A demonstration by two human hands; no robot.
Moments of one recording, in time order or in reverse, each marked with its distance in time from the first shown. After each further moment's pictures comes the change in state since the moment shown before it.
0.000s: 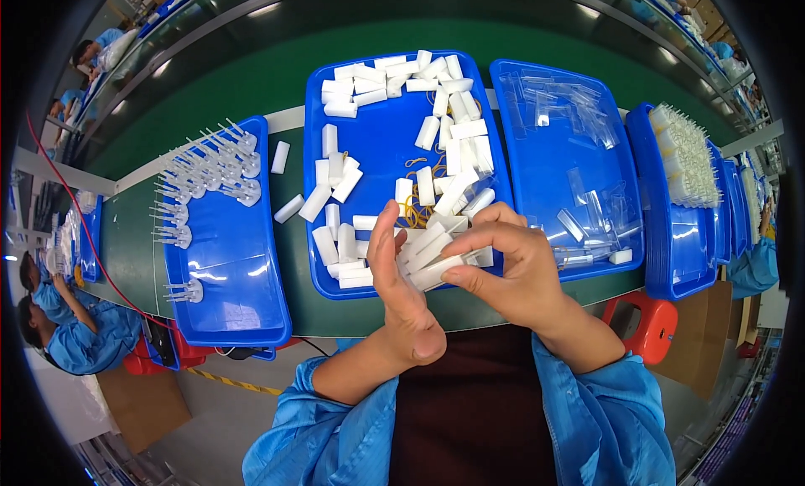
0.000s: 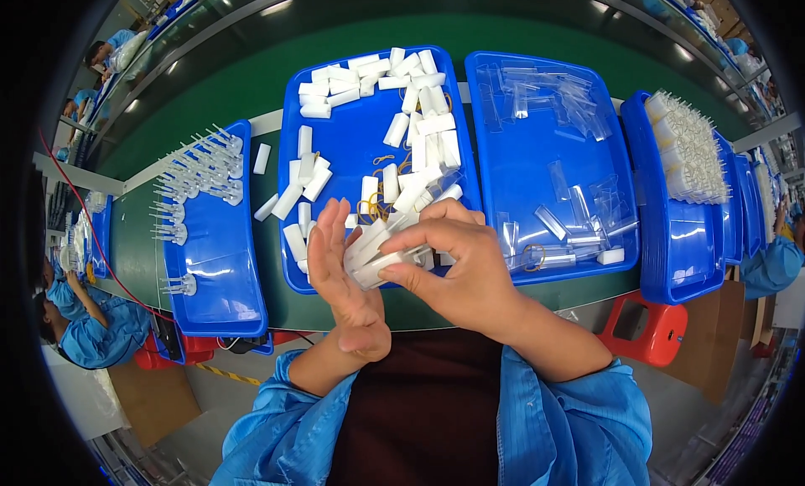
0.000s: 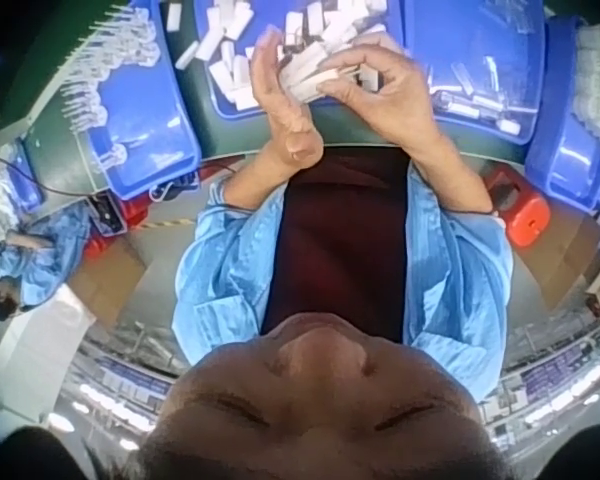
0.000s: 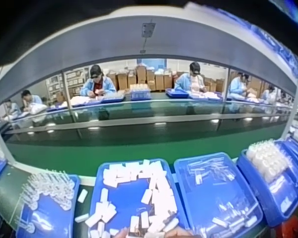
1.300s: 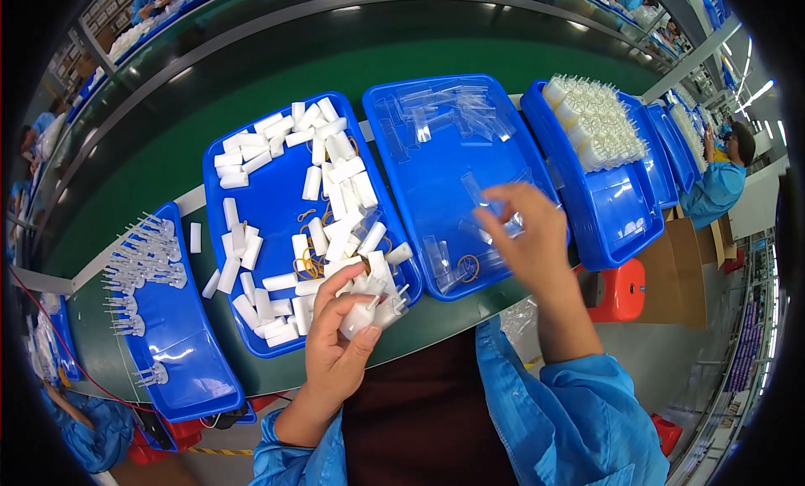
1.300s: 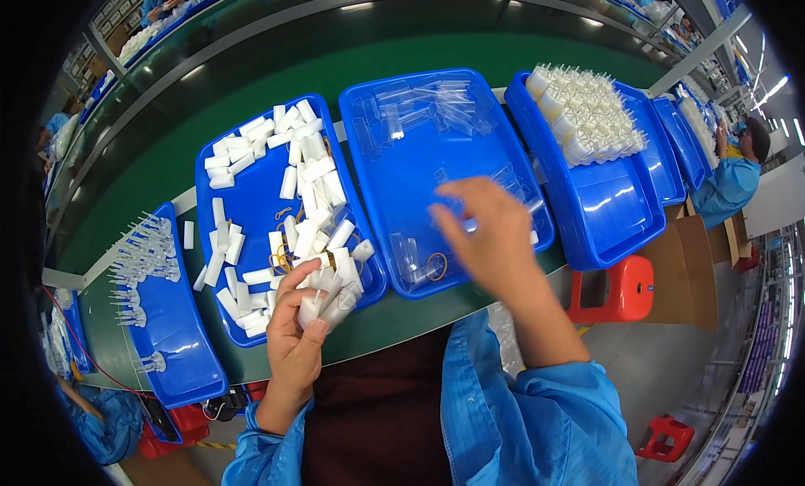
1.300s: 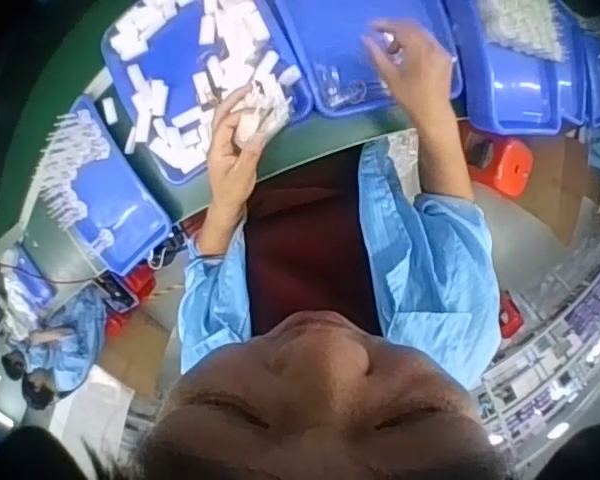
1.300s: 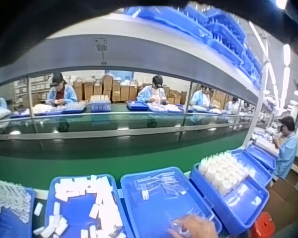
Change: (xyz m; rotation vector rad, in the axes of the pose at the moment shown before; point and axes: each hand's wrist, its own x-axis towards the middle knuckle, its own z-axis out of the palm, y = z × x) left_hand 0.015 0.025 -0.002 -0.384 -0.366 -0.483; right_hand -0.027 0.024 -0.101 -0.720 0.476 -0.015
